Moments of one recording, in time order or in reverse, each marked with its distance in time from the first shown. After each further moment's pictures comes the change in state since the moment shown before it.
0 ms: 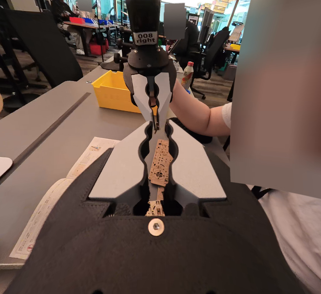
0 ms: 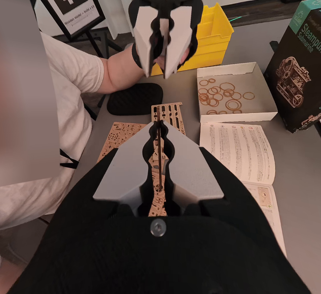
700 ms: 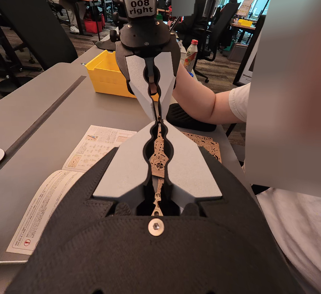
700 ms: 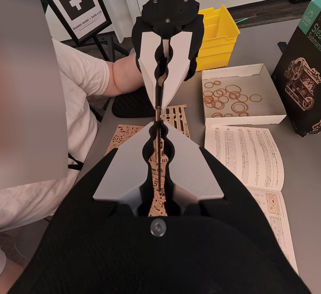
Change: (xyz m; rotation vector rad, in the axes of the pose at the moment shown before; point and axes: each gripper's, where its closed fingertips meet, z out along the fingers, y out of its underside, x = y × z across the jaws) left arm 0.001 0.023 0.020 -0.116 -0.001 0.002; right arm -0.004 -0.002 0.004 0.015 -0.032 0.013
